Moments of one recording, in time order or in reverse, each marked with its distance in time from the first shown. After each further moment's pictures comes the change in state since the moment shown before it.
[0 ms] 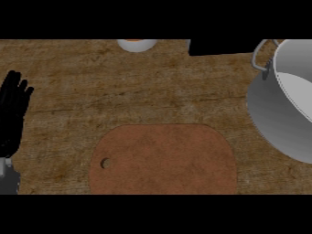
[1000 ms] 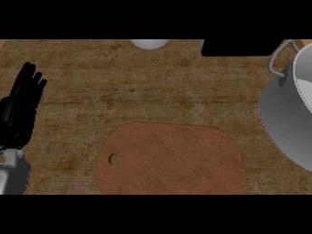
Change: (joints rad) left arm -0.066 -0.016 -0.040 0.028 -0.008 -0.020 0.004; right arm -0.100 -0.076 -0.634 0.190 -0.951 0.174 -0.092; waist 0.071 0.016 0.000
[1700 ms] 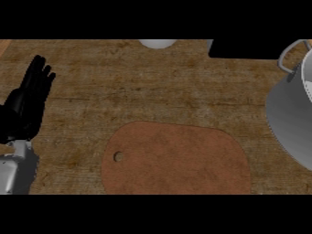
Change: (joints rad) left arm -0.064 -0.018 -0.020 0.034 -0.018 -0.001 0.014; right arm -0.477 0.019 0.035 0.719 0.249 -0.001 -0.180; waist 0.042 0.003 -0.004
